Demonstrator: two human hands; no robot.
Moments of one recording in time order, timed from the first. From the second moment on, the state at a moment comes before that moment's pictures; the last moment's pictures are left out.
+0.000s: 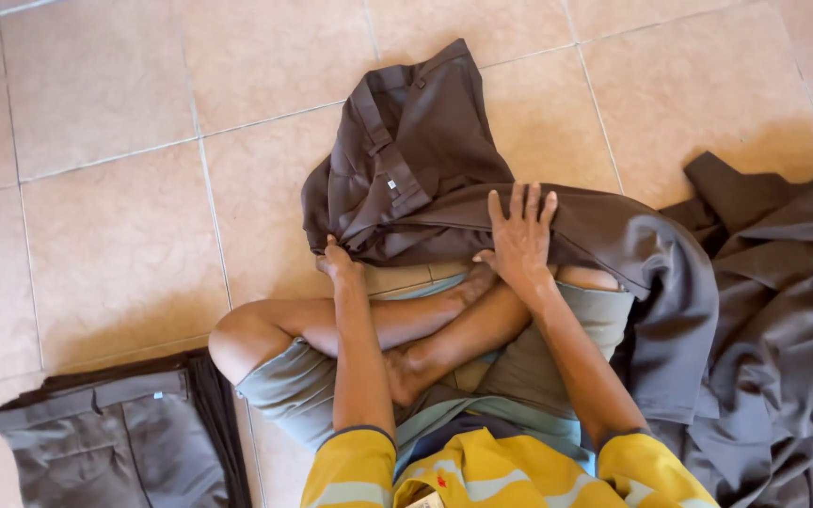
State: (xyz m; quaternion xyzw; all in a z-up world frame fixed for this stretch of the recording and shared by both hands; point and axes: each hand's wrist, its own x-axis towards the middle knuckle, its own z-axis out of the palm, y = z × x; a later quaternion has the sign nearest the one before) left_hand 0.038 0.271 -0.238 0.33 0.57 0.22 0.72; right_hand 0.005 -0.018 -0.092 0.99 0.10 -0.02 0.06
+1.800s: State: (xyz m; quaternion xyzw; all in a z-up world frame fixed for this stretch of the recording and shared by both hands) left_hand -0.013 0.348 -0.145 0.99 0.02 -0.04 0.16; right_hand -0.027 0.092 -0.206 0.96 0.12 -0.05 -0.23
